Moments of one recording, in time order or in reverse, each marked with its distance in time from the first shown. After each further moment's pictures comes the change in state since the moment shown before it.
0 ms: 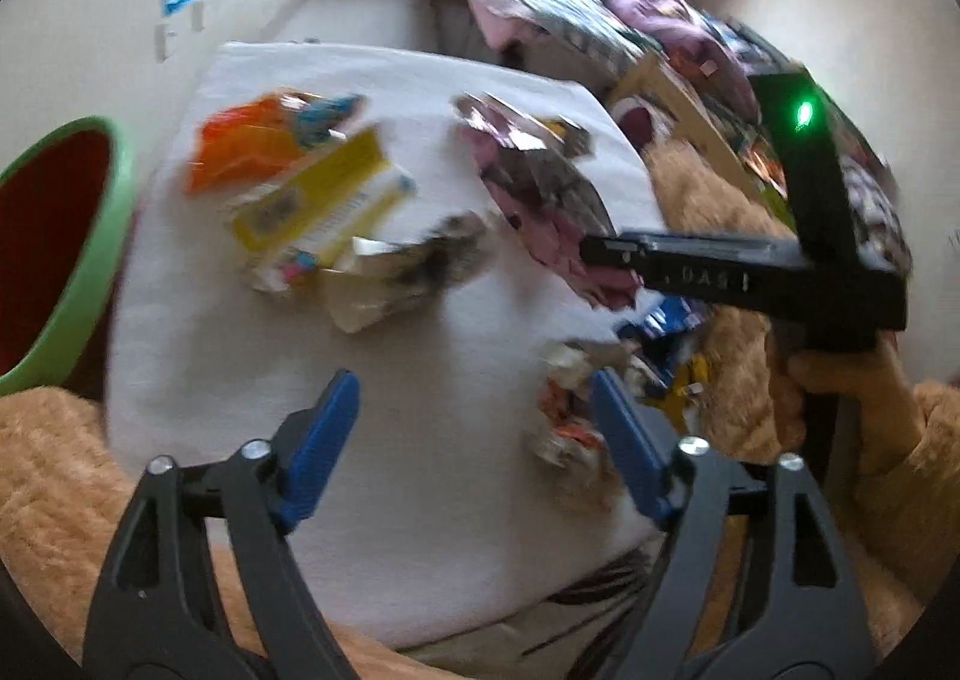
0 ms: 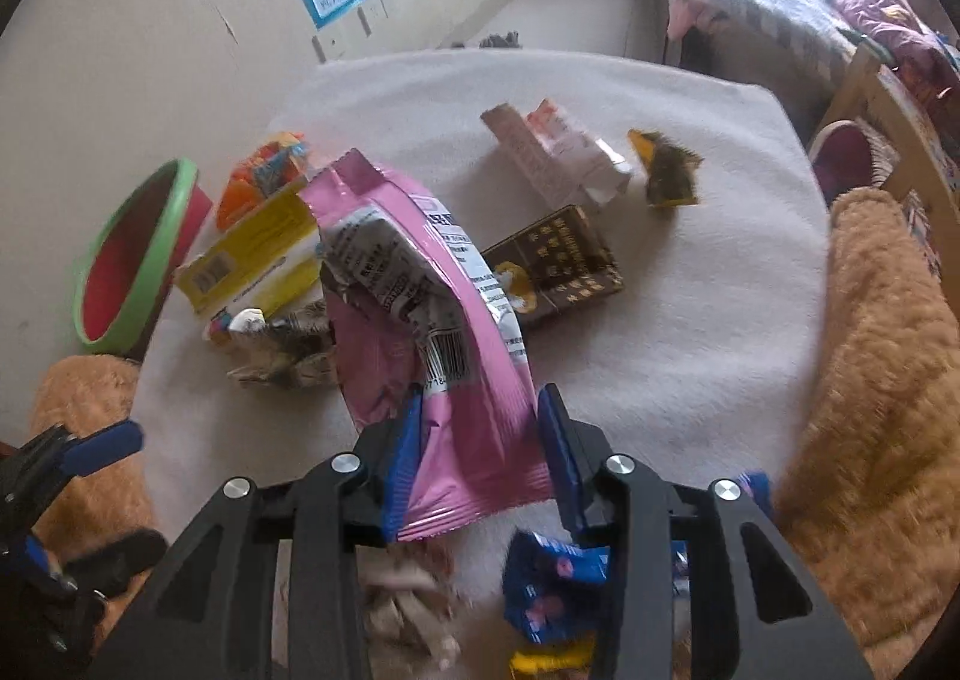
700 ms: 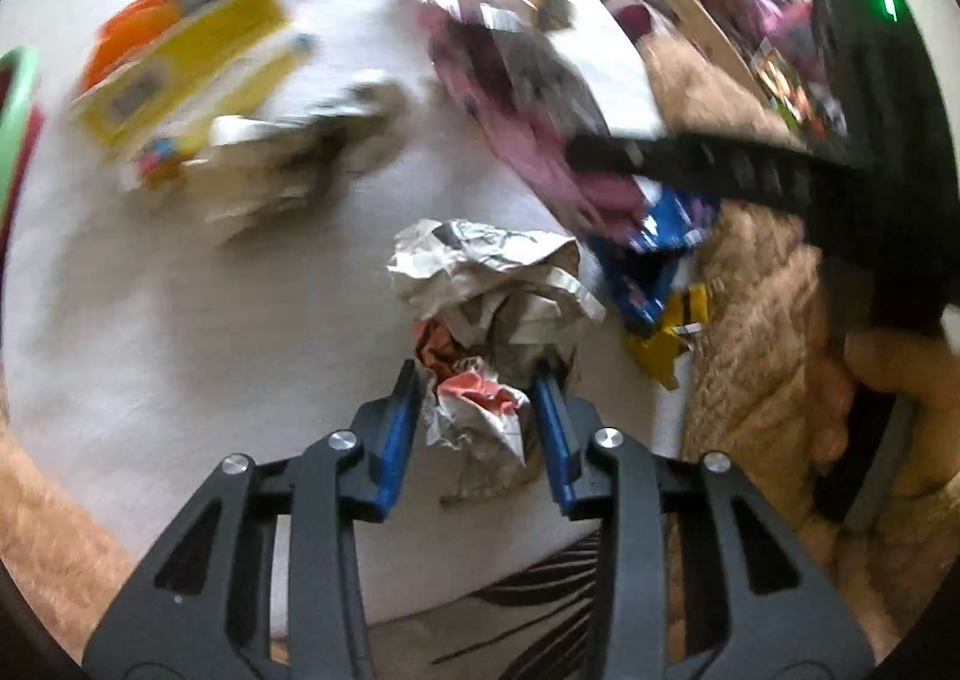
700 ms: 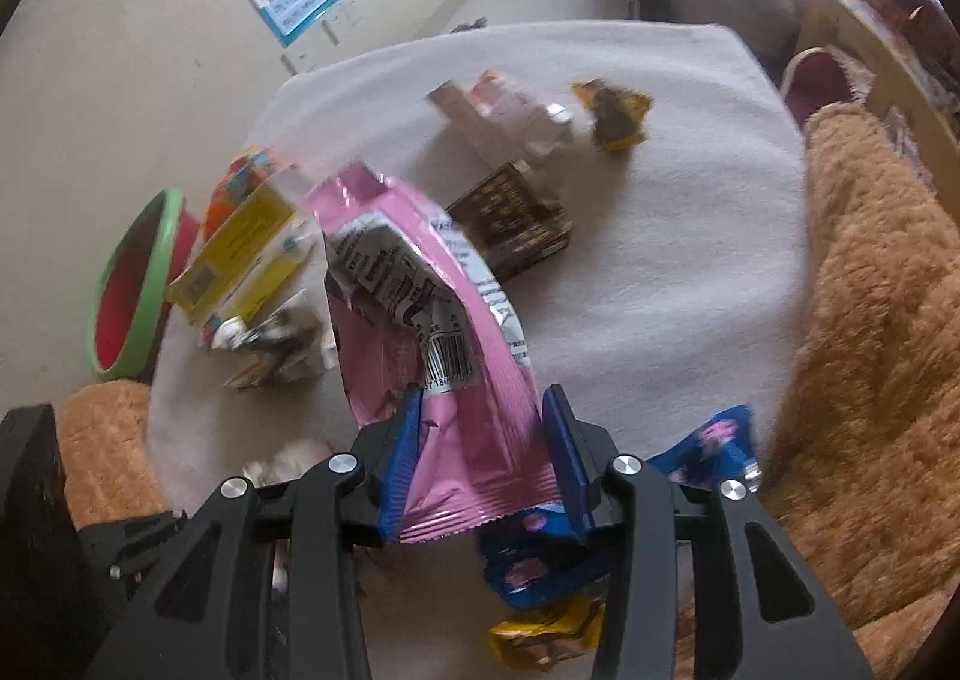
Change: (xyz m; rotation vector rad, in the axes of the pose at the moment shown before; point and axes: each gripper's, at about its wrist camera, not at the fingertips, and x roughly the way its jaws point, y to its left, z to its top) left arm 0.058 -0.020 -0.007 -0.076 0.202 -0.003; right arm 0.007 -0.018 -0.009 0.123 0.066 0.079
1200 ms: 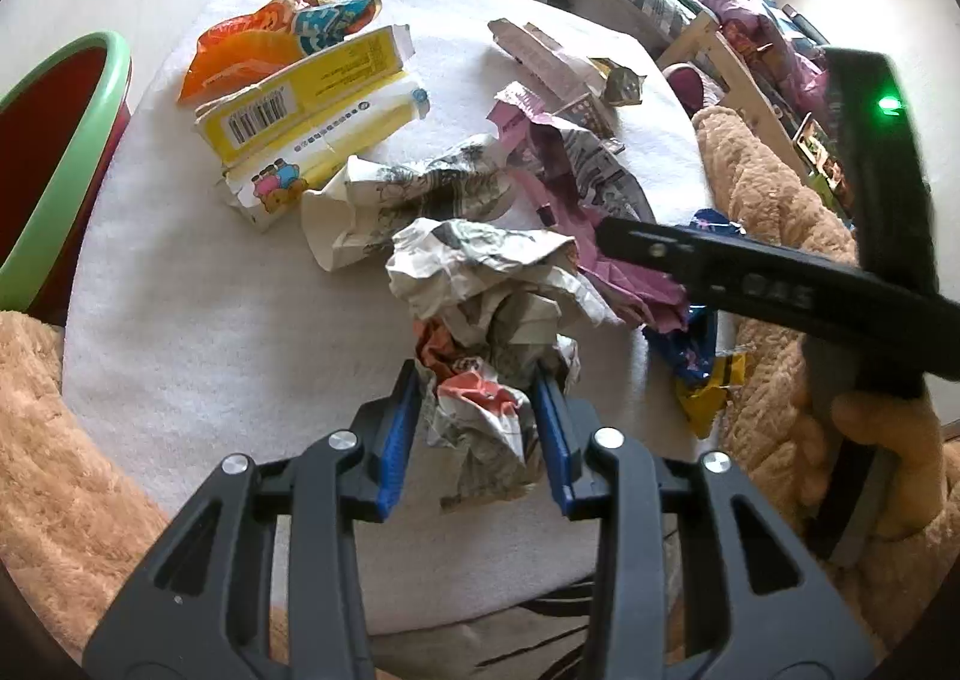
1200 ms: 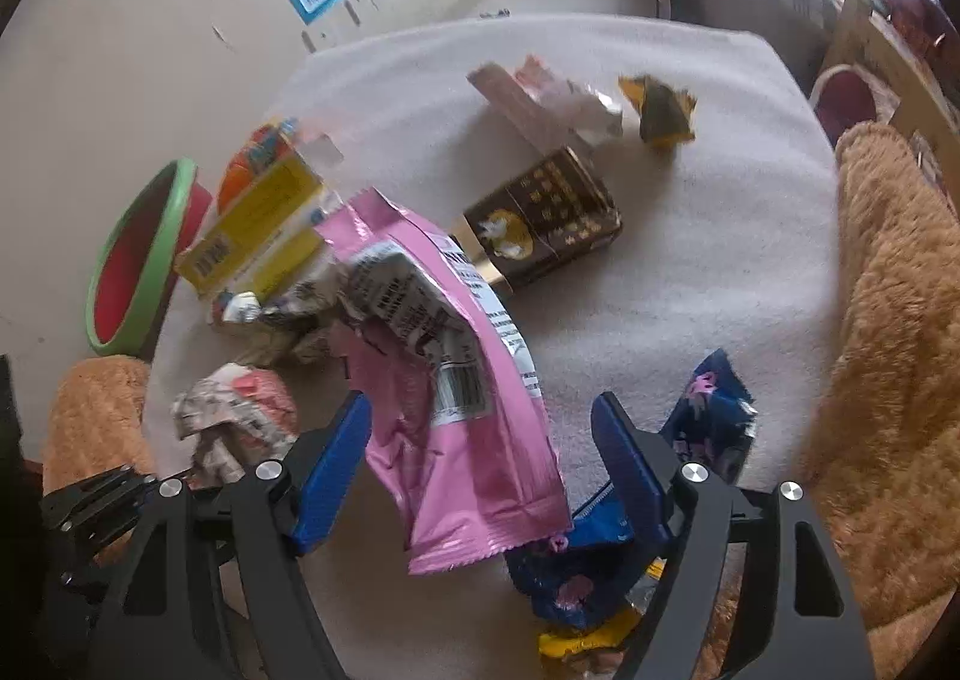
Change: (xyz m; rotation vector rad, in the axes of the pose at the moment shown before) left arm -0.016 0.017 0.004 -0.067 -0.094 0.074; right arm 0.021 0.012 0.004 -0.044 0.025 -0.028
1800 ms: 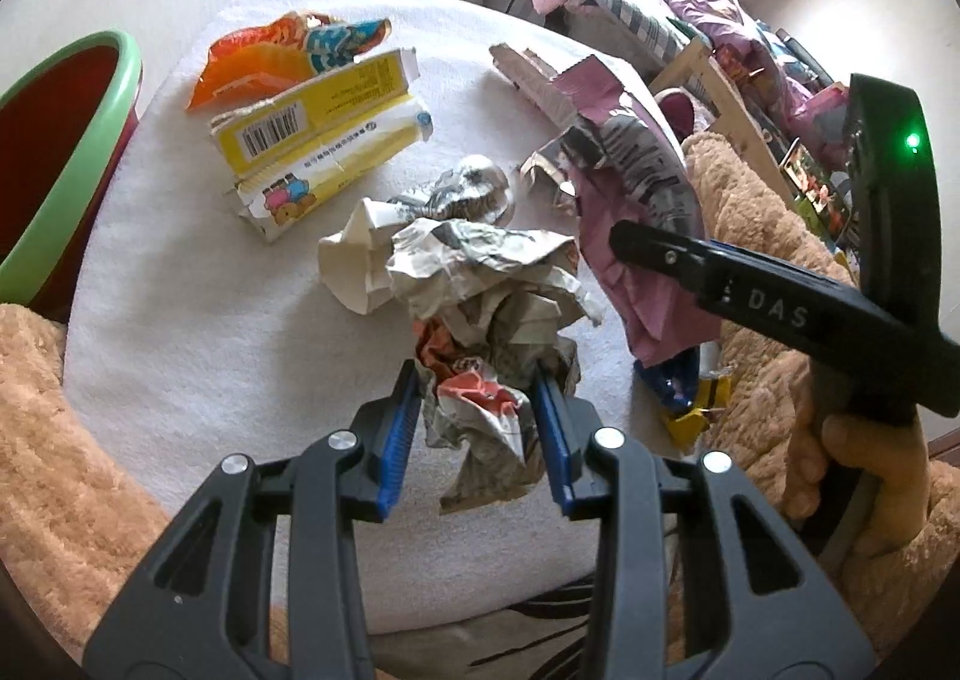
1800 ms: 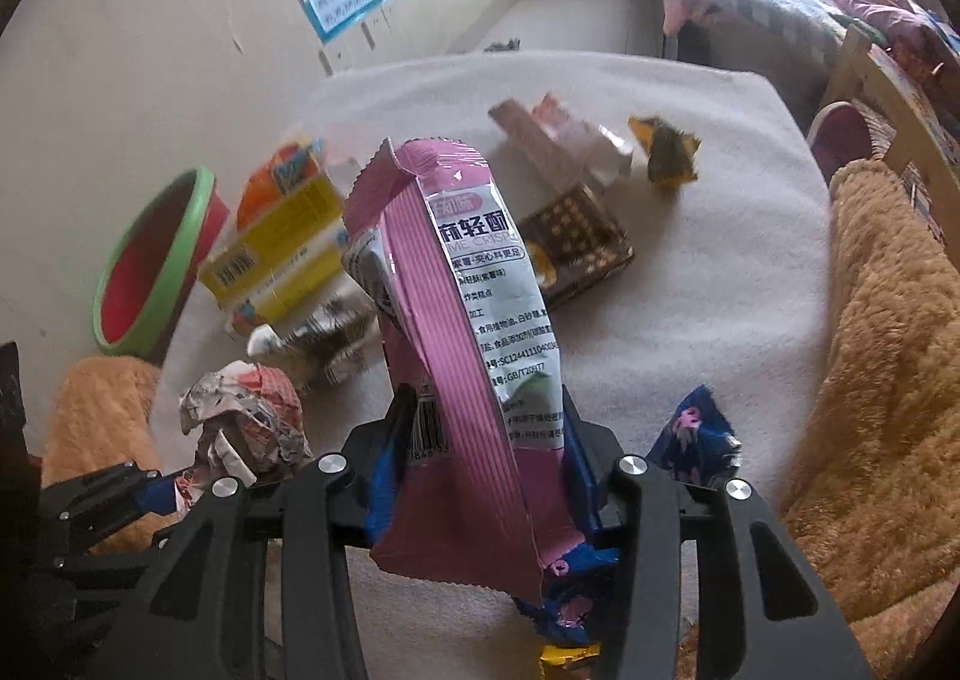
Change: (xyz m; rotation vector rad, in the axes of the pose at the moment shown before) left arm -0.020 0.010 -0.006 -0.028 -0.056 -0.036; right arm -0.028 0.011 -0.005 -0.041 -0.120 -0.004
